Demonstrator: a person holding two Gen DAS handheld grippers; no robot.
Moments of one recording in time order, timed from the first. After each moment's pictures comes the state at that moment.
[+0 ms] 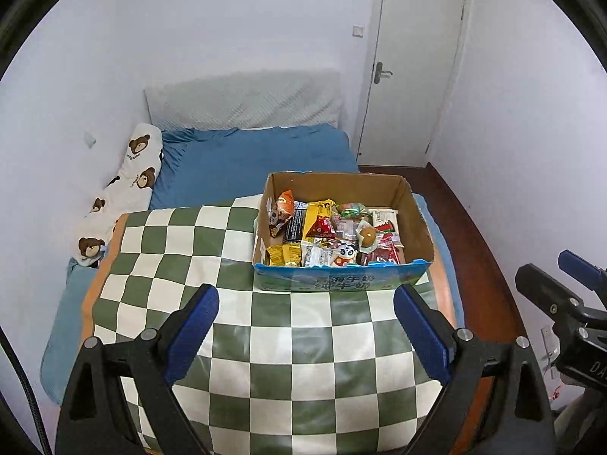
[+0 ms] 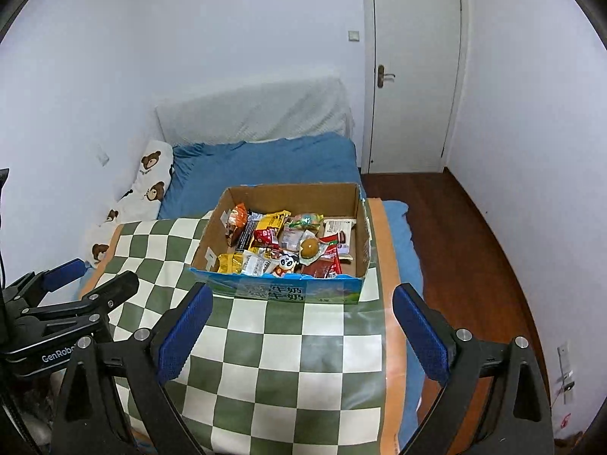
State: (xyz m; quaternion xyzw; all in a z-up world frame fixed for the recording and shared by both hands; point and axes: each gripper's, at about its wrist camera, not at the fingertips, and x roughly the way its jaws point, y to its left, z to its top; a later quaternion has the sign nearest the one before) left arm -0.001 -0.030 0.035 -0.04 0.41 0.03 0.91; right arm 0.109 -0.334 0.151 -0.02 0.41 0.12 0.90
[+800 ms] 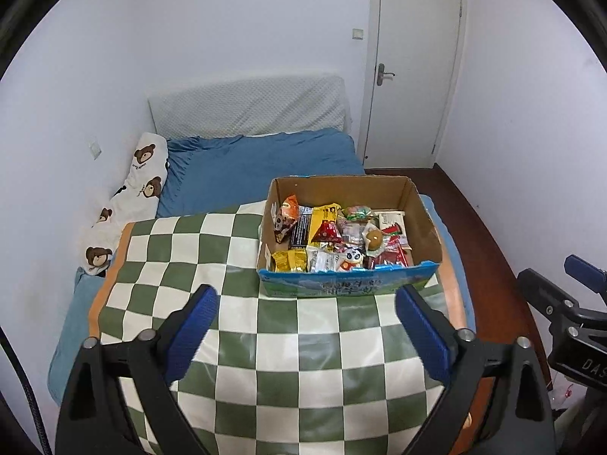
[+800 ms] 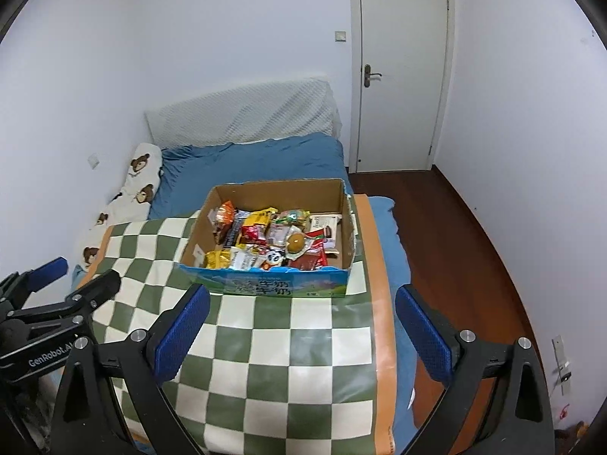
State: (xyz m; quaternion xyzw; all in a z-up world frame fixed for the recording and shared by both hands) left arm 0.012 -0.040 0.025 -0.01 0.40 0.04 0.91; right arm 0.119 -0.343 0.133 -0.02 0.42 0.10 0.90
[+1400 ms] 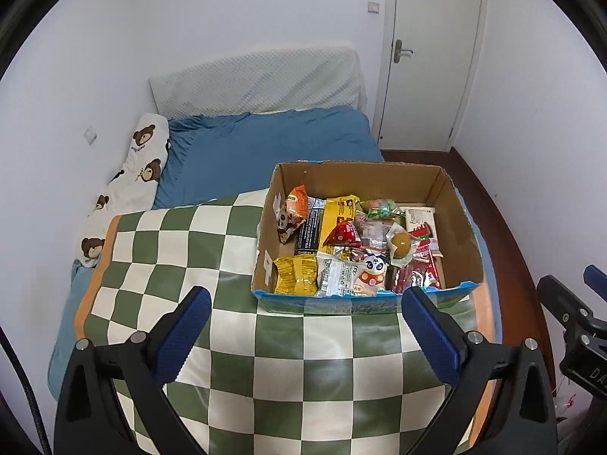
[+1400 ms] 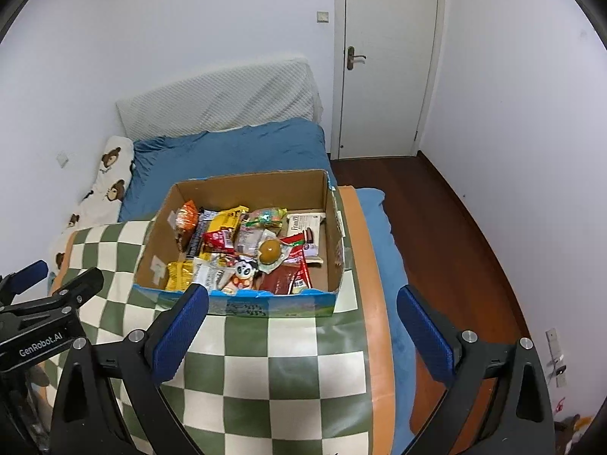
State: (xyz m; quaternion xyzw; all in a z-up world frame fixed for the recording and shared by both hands) left arm 0.100 -0.029 -0.026 -0.02 0.45 0.06 0.89; right arm 0.207 -0.333 0.071 -0.03 0.45 0.06 0.89
